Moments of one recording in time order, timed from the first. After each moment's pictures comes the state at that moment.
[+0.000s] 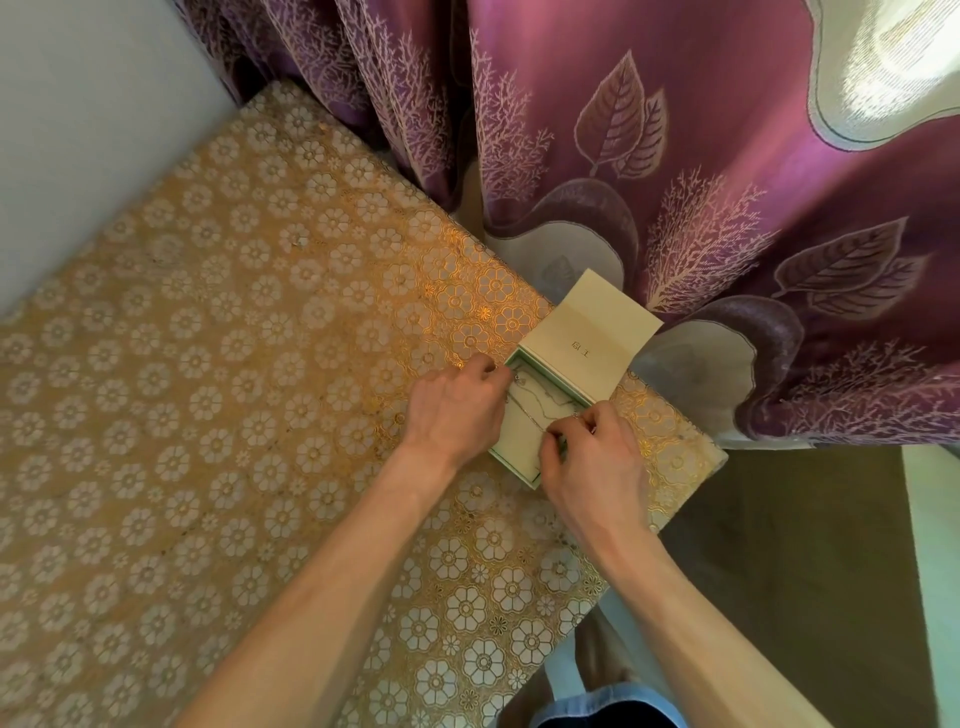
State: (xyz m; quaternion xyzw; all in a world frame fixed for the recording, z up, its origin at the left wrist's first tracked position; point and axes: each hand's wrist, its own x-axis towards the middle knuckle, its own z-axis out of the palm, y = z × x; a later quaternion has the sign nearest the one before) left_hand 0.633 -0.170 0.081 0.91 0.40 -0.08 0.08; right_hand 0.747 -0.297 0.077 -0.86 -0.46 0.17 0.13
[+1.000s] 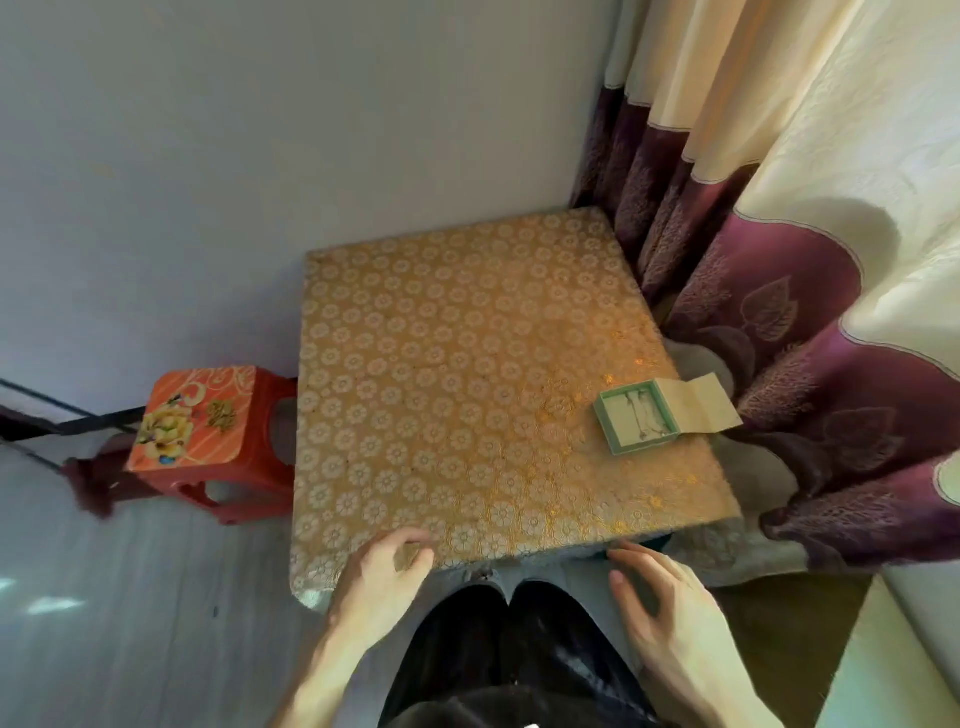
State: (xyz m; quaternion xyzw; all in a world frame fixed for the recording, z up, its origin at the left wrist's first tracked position) left_hand 0.427 -0.560 0.262 0.46 0.78 0.16 0.40; right_hand 0.740 -0.529 0.279 -0.65 -0.69 0.30 0.12
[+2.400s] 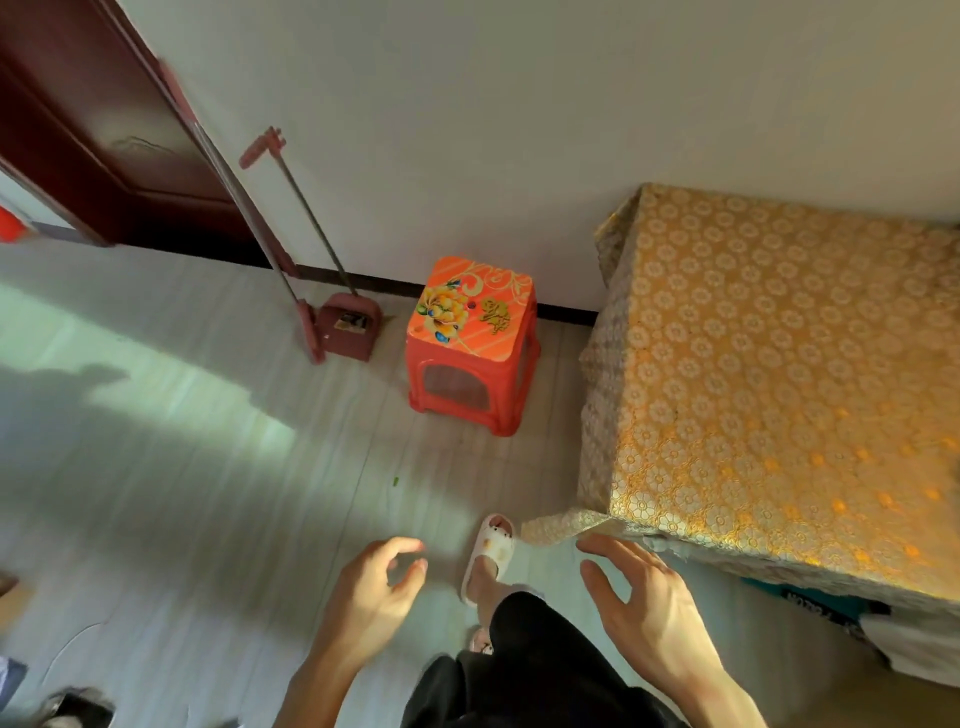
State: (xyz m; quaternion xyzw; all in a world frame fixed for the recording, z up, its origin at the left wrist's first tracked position) left_hand 0.026 -0.910 0.234 0.28 0.85 0.25 0.37; right_hand 0.266 -0.738 0.278 -0.49 -0.78 0.39 -0.01
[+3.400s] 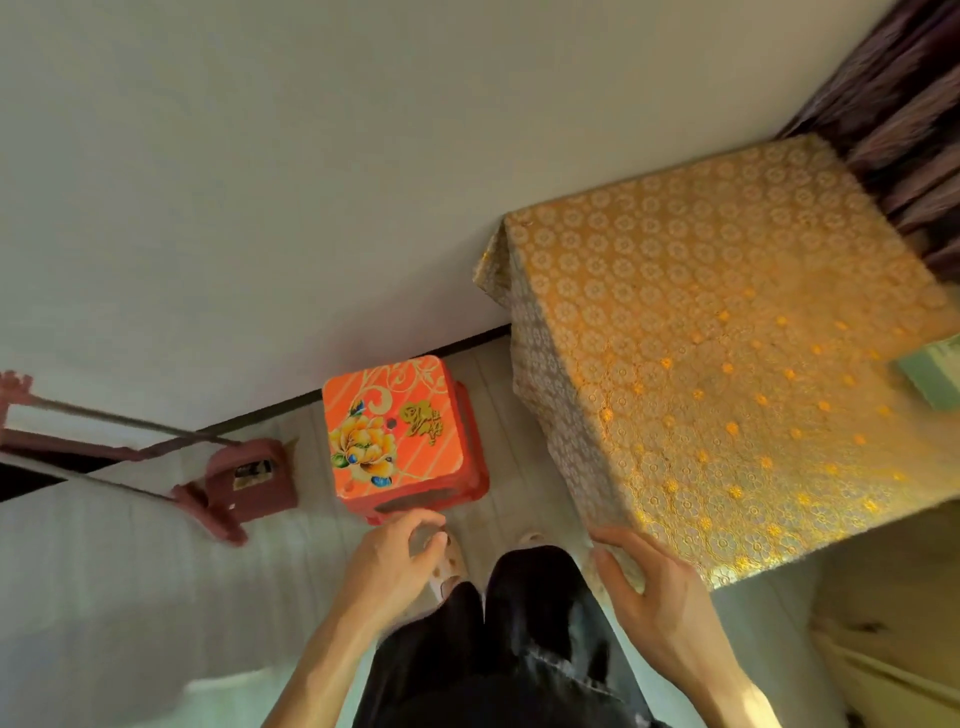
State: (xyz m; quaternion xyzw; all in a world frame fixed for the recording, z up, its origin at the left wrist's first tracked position) left_hand -0.203 -0.572 0.234 0.52 0.72 0.06 0.45; right_hand 0.084 -0.577 0.289 -0.68 -0.61 0.38 0.11
